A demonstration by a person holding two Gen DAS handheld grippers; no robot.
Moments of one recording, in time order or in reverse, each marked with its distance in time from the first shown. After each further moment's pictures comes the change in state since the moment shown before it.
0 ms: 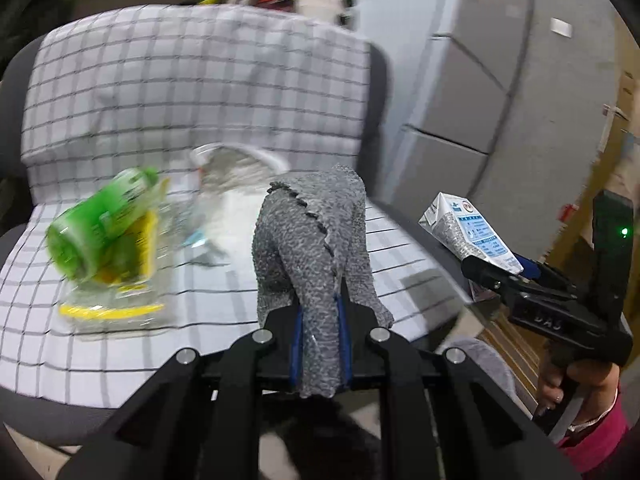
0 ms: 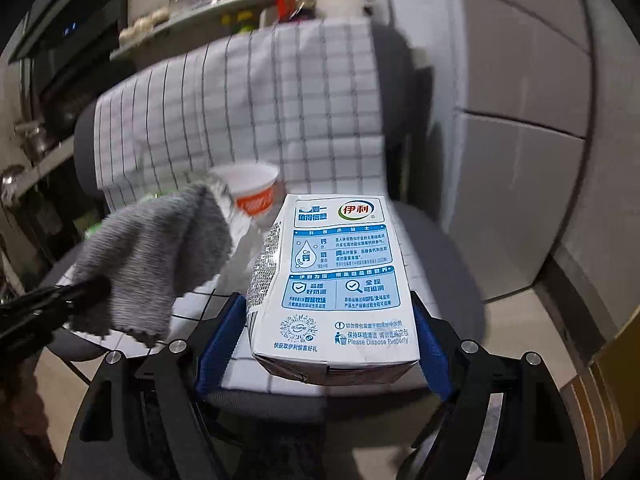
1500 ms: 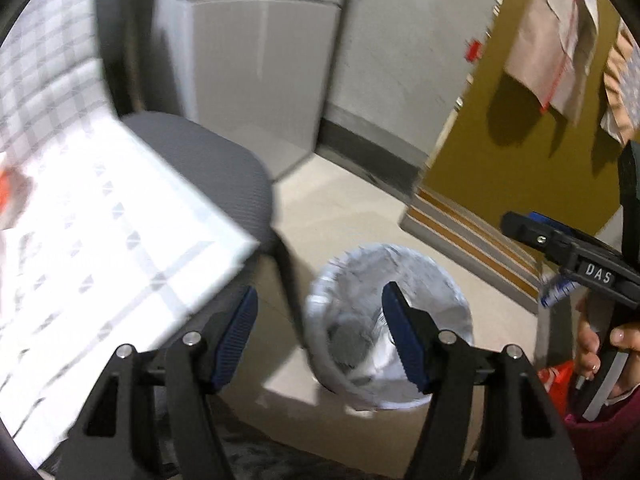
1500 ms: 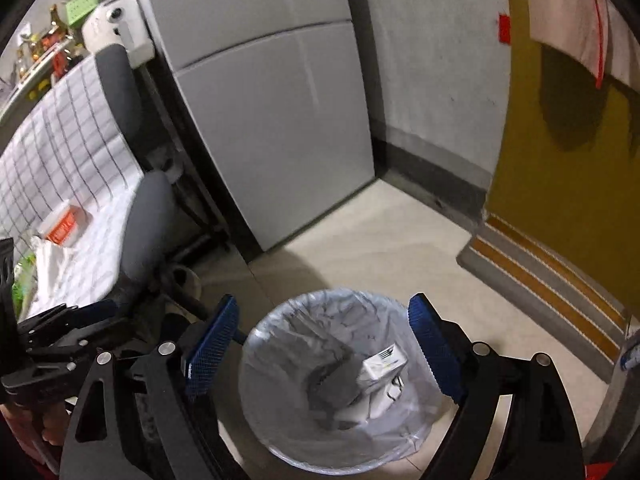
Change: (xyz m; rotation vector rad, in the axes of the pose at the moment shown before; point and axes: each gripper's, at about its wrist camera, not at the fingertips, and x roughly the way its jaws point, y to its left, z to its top) left arm 0.155 -0.202 -0.042 0.354 0.354 -0.261; right arm -0.064 -0.210 -0.114 0.429 0.112 -0.367
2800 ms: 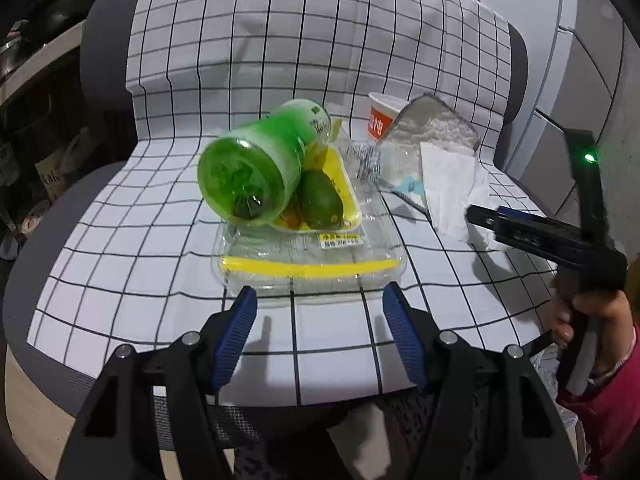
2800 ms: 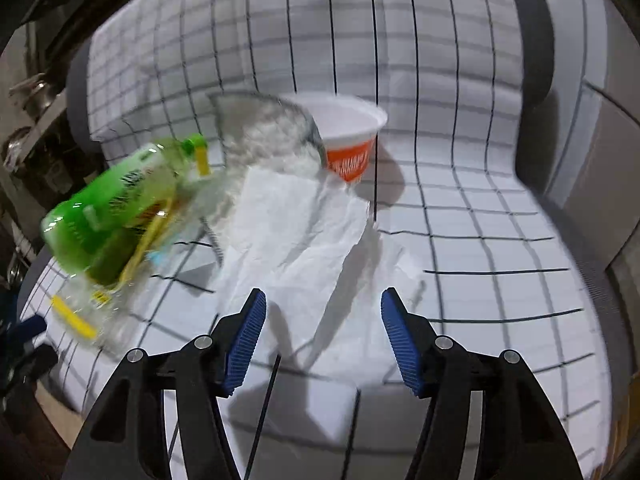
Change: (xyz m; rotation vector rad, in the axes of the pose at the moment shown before) left arm -0.209 0.267 -0.149 -0.571 -0.164 0.542; right arm 0.113 0.424 -0.021 -0.578 0.143 0.424
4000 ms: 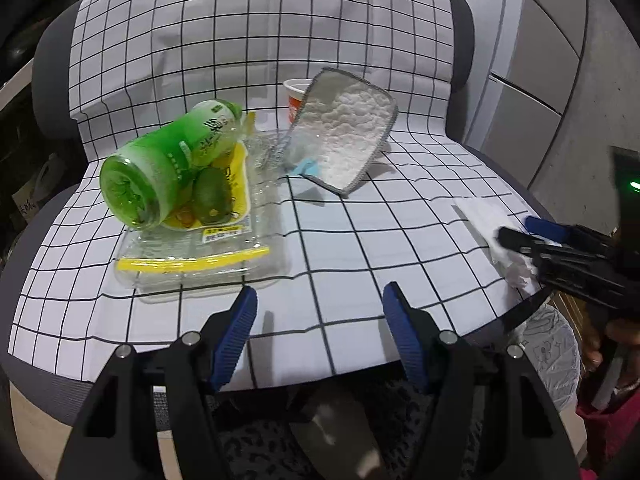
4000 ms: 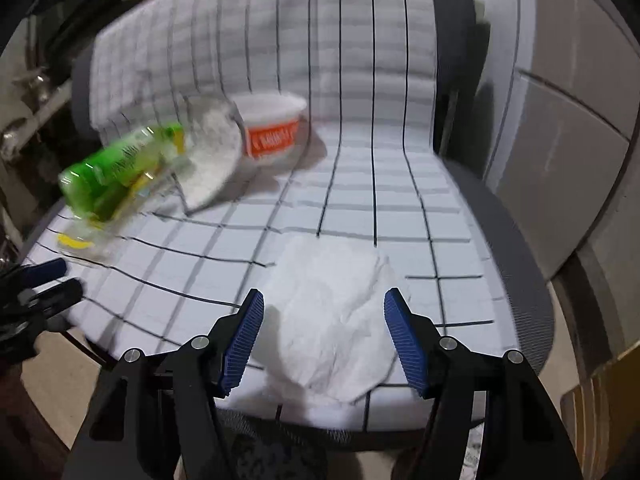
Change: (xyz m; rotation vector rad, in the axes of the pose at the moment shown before) left arm -0.001 -0.075 -0.011 0.115 0.023 -0.056; right arm -0.063 -0.059 -0.052 -0.001 0.015 -0.072
